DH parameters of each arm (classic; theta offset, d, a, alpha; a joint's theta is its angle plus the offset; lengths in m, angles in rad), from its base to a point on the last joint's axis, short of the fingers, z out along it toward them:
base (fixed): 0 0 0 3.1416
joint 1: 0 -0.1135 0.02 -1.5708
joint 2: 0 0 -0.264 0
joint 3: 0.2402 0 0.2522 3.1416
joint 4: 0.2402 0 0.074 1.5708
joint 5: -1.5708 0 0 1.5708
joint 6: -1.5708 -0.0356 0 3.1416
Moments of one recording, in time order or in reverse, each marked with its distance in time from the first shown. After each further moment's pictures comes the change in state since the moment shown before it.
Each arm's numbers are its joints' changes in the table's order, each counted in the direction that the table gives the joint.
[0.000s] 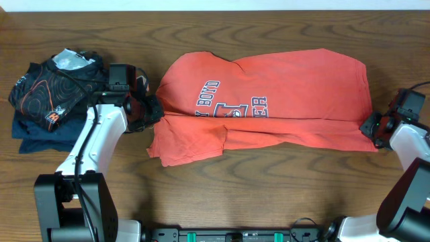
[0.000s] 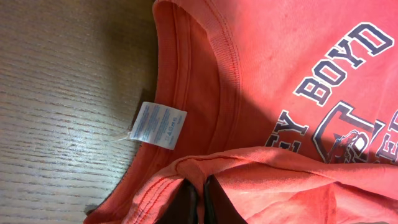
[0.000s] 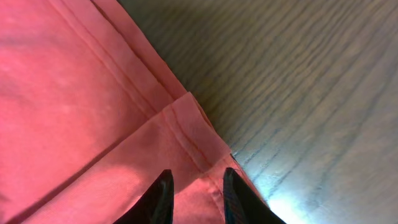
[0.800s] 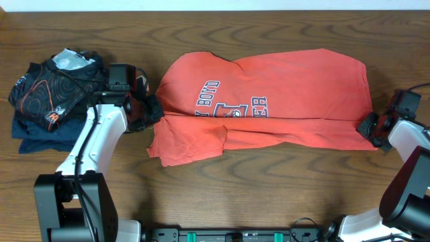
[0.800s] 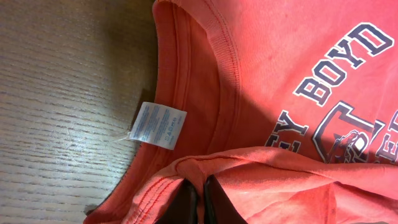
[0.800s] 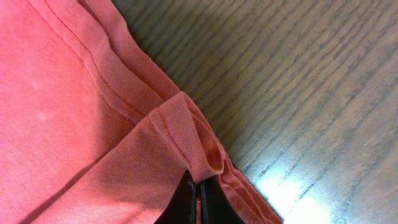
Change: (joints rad) left arm 0.000 0.000 0.000 -0.001 0.000 0.000; right arm 0.001 -0.058 0.015 -0.018 0.017 -0.026
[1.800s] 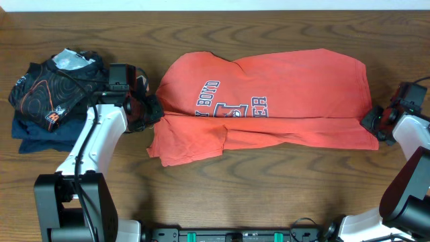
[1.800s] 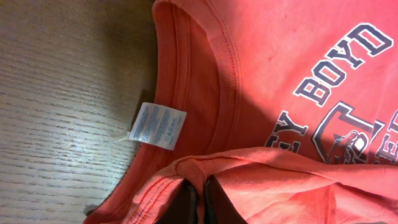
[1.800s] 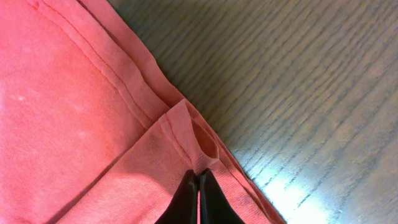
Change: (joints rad) left arm 0.000 0.000 0.000 -0.001 0.000 0.000; right arm 0.000 0.000 0.074 0.055 0.011 -0.003
